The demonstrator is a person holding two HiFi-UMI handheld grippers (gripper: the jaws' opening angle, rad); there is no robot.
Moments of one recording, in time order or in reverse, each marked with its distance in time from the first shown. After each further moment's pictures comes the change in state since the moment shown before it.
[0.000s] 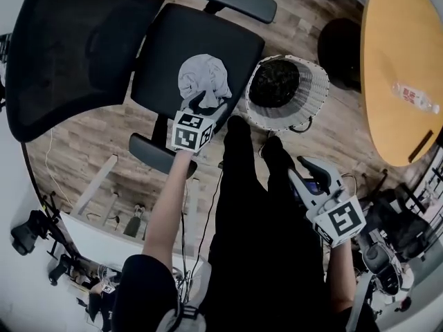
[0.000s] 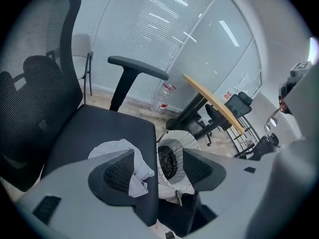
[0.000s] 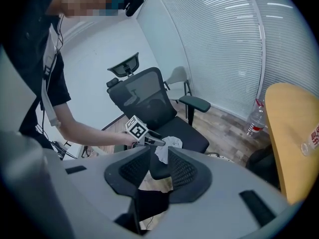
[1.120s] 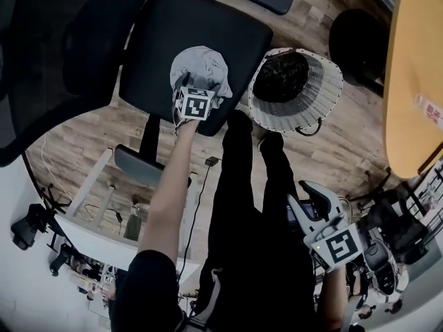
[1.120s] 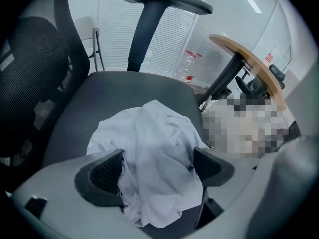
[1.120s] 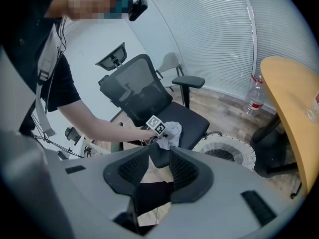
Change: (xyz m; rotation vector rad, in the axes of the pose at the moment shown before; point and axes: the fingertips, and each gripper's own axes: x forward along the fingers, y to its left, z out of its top) left arm 0.135 0.124 -0.078 0.037 0.207 0.265; right arm 0.035 -0.015 -0.051 0.172 0.066 -0.011
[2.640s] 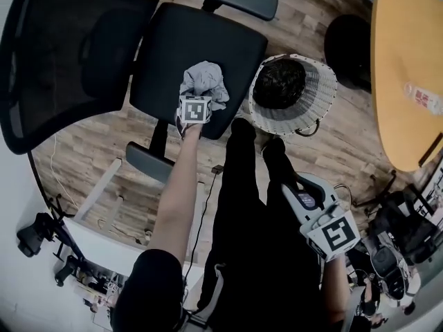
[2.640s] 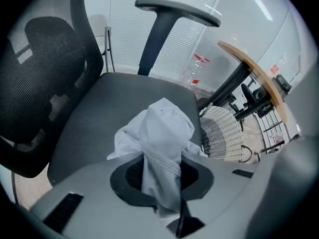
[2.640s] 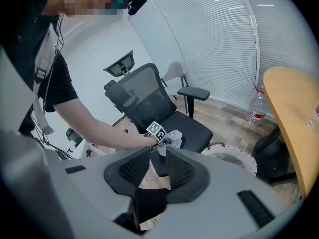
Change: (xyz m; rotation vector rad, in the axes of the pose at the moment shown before) left arm -0.042 0.000 -0.004 -0.110 0.033 0.025; right arm -0.015 0.022 0.015 -0.058 -0.087 0.027
